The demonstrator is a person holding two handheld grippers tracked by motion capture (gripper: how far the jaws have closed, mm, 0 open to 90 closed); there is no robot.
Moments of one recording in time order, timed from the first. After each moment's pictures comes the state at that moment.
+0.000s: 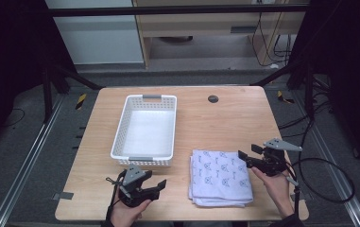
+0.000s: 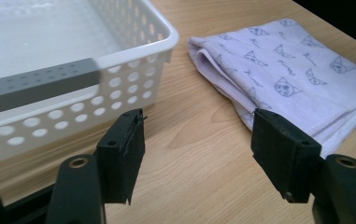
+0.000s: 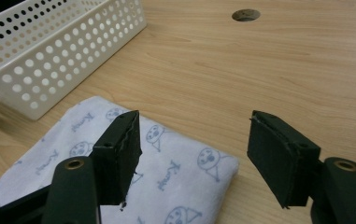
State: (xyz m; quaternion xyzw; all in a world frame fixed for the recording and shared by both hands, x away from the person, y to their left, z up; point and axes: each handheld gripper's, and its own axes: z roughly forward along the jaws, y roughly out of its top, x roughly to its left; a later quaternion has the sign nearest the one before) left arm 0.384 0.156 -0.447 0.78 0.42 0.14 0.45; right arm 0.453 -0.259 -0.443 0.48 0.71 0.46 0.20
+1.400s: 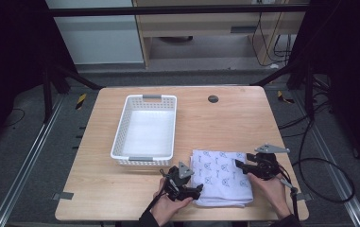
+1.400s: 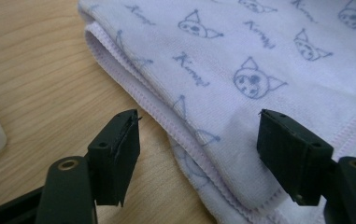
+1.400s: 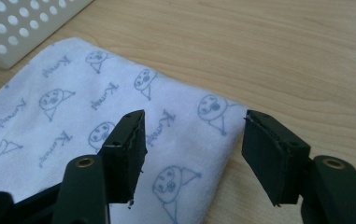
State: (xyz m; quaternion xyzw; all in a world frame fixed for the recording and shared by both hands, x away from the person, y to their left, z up) left arm 0.414 0.046 -0.487 0.84 0.38 0.11 0.37; right arm 0.458 -0.254 -0.478 0.49 0.75 0.41 0.16
